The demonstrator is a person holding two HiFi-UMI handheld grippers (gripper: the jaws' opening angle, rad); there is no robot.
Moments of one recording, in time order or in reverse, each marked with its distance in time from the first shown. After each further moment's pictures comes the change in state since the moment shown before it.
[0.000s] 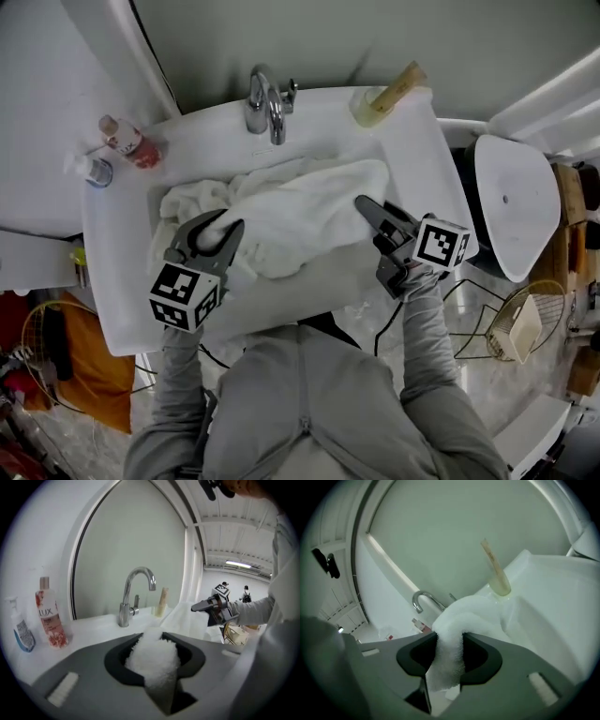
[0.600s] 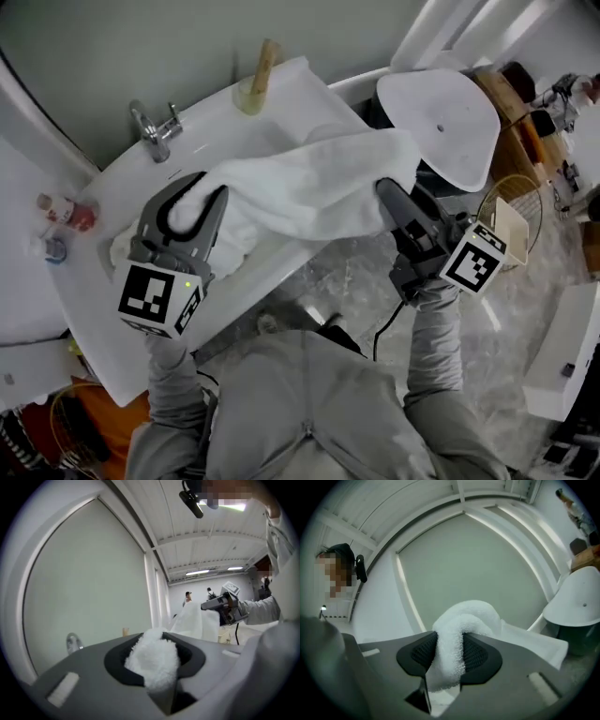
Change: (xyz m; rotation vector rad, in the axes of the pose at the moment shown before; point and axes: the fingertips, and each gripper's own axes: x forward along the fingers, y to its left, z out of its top) left arm 0.002 -0.152 0.154 0.339 -0.344 -0.303; right arm -0.243 0.096 0.037 -0.235 -0.537 -0.193
